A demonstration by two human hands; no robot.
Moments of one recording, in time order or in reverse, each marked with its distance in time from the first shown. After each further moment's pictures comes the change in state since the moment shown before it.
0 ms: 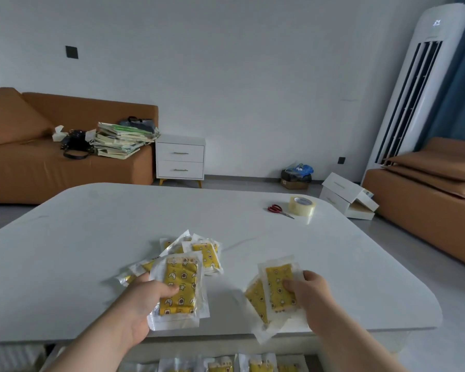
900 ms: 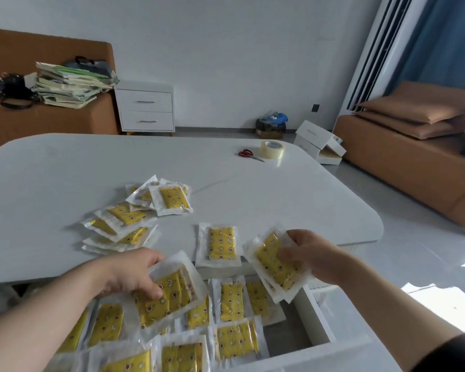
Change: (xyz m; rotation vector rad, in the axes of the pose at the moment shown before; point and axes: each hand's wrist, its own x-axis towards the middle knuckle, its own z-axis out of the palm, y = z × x) left_hand 0.006 -0.042 -0.001 0.996 -0.554 -0.016; right_hand -0.035 0.035 -0.095 -0.241 -0.476 -0.062
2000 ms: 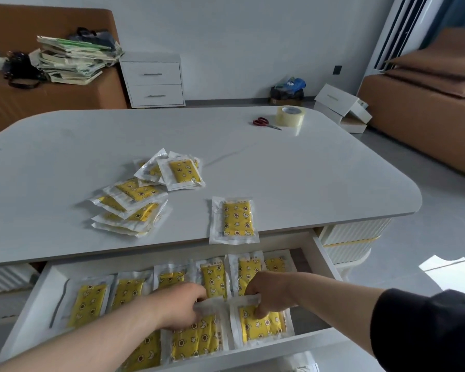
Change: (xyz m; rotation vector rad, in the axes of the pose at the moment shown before) left_hand 0.054 -0.049 0.100 0.637 -0.070 -0.006; right_hand 0.044 0.070 0.120 -0.958 -0.533 0.070
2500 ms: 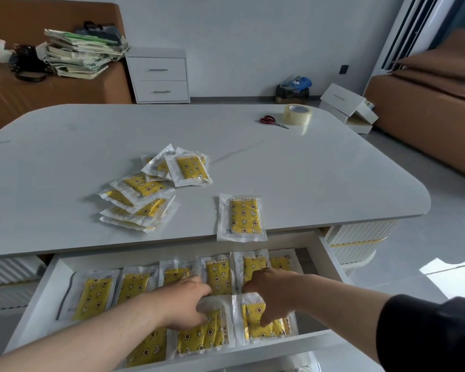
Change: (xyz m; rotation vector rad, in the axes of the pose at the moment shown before) left_hand -0.006 -0.006 0.000 0.025 -0.017 0.063; right_hand 0.004 0.000 0.002 -0.473 0.041 -0.127
